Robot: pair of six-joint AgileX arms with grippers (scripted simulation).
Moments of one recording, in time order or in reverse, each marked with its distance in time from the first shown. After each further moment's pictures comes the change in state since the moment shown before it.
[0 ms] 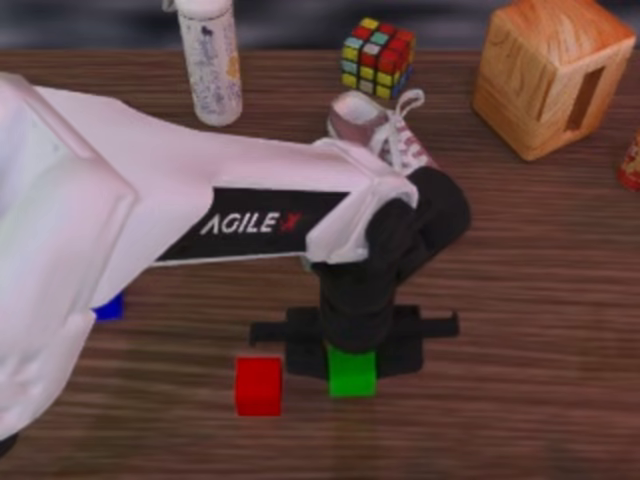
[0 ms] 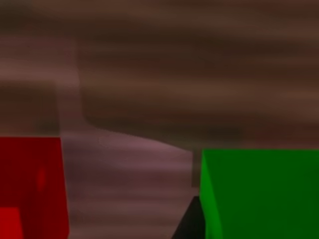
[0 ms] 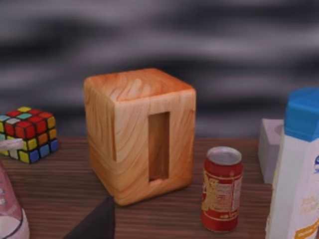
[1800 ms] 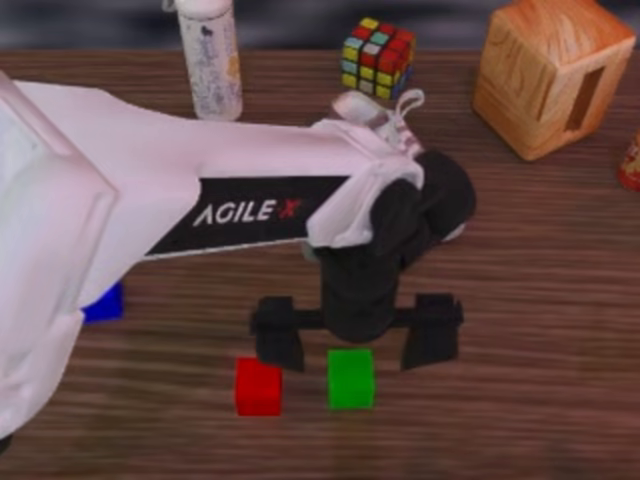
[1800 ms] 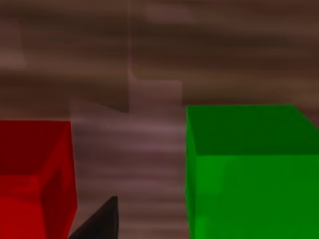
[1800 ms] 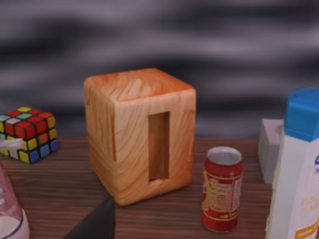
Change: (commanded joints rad) left arm 0.001 -0.023 0.050 -0.070 -0.001 -0.001; right arm 0.000 0.000 0.000 0.000 0.000 0.000
